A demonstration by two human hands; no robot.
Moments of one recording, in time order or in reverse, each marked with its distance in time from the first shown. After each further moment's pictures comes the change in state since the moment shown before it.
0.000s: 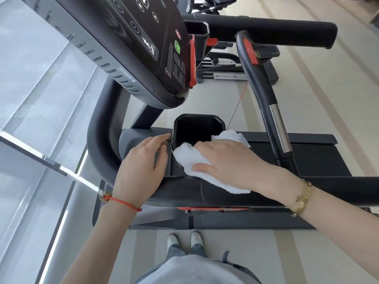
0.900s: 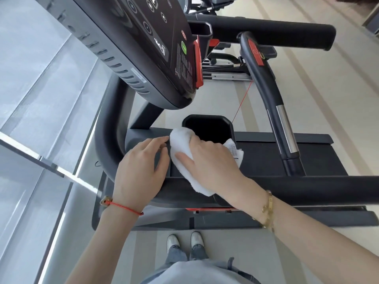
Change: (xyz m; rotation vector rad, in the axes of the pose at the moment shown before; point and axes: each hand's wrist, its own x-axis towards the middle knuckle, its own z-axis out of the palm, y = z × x) left_hand -0.004 -0.013 -0.011 0.071 0.058 0.002; right_hand 0.039 -0.045 0.032 -0.066 0.206 0.309
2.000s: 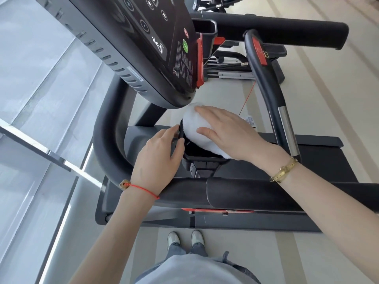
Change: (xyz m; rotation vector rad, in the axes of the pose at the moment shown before) left_hand 0.023 0.026 0.024 -0.055 -0.060 -0.054; right_hand 0.040 0.078 -0.024 0.054 -0.064 -0.226
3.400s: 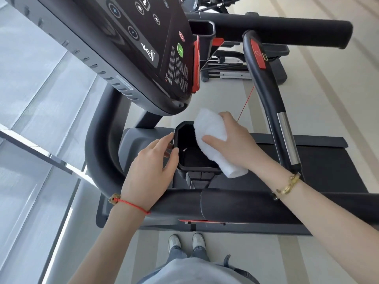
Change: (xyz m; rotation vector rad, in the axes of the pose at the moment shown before) left_hand 0.000 -0.005 0.003 -0.038 0.008 0.029; right_hand -0.006 0.025 0.024 0.536 0.070 0.458
